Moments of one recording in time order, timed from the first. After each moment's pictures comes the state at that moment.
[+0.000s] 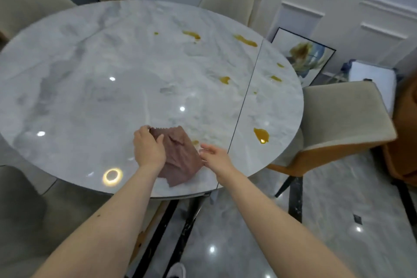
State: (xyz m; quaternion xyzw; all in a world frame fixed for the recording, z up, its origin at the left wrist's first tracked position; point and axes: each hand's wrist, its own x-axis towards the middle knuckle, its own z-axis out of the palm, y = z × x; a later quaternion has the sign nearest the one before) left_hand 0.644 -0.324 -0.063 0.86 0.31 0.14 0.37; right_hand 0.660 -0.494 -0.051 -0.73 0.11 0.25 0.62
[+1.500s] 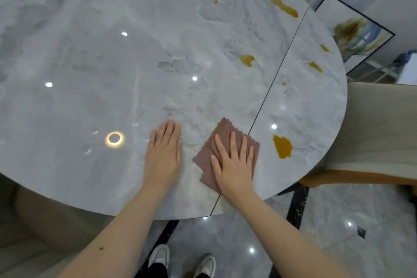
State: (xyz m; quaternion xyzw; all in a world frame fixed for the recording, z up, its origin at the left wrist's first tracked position) left_hand 0.693 -0.363 -0.162 0.98 0.14 0.05 0.16; right_hand 0.733 -0.548 -0.156 -0.98 -0.17 0.02 0.08
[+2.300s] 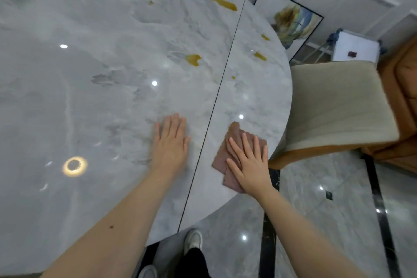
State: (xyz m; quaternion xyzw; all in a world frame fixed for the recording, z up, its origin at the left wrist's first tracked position) left_hand 0.783 -0.444 -0.153 0.99 -0.01 0.05 0.13; right_hand 0.767 -0.687 -0.148 -0.99 -0.11 0.07 0.02
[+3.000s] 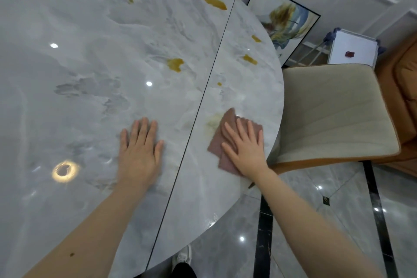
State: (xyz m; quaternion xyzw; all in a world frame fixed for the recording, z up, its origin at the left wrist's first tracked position) left_hand 0.812 -0.442 -0.168 0.99 0.07 0.05 0.15; right_hand 0.863 -0.719 -0.142 -0.99 -0.11 0.08 0.03
